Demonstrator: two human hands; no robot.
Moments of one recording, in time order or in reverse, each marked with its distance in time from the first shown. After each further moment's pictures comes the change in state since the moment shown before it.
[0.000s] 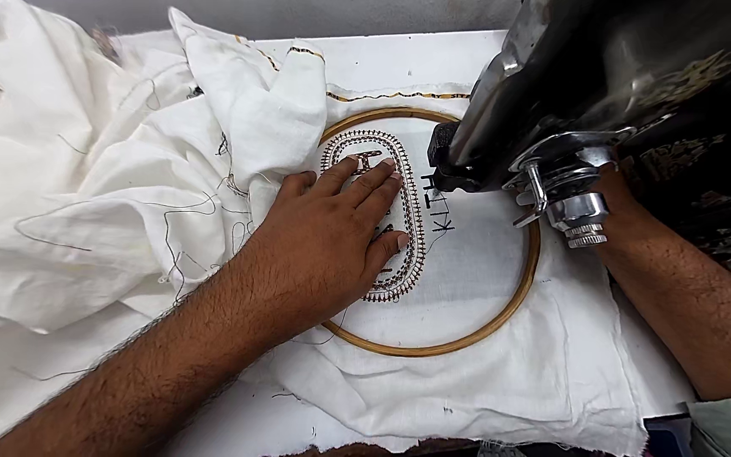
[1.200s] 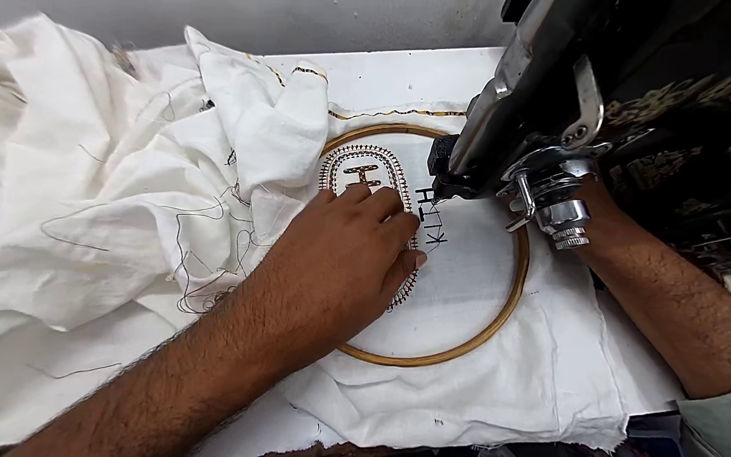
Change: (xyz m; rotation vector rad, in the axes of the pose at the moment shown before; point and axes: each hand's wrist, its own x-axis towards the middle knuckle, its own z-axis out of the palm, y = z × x) left_hand -0.004 0.015 -0.012 -0.038 0.123 0.139; right_hand 0.005 0.004 0.006 -0.105 -0.074 -0.001
